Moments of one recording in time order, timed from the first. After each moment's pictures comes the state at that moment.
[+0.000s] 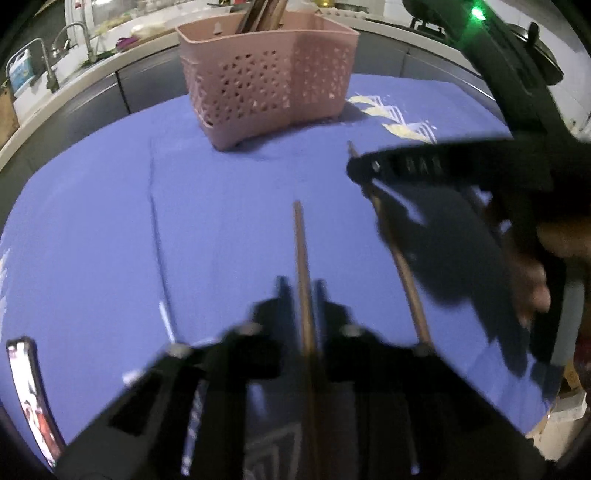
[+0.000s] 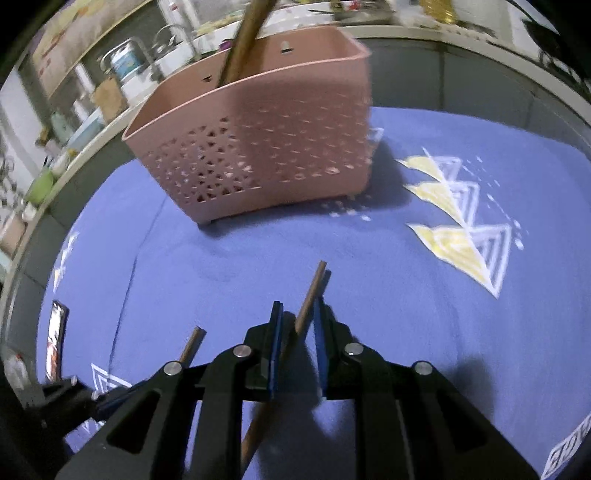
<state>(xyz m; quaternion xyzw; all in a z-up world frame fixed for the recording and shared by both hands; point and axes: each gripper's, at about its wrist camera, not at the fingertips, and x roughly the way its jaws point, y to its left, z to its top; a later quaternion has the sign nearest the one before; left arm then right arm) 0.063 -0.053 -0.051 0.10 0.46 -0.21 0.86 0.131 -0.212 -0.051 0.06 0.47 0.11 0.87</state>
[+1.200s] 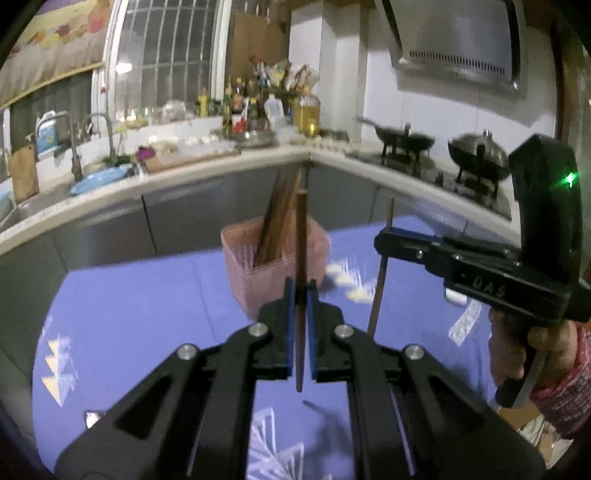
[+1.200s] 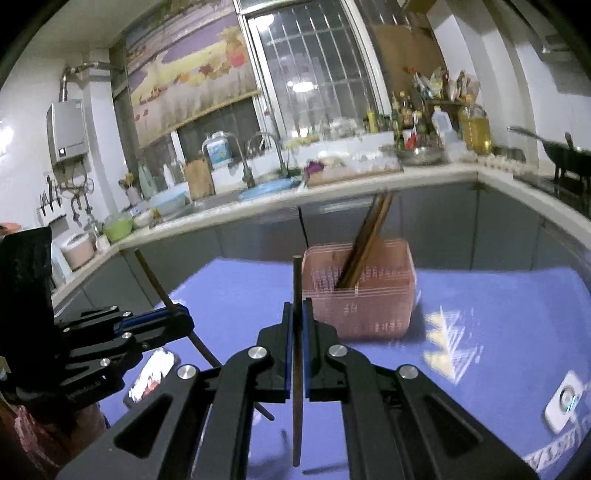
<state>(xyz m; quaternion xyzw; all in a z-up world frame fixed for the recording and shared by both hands) 0.021 -0.001 0.139 0.04 0.24 -0.26 0.94 0.030 -0.212 0.138 0.07 0.22 0.20 0.95</state>
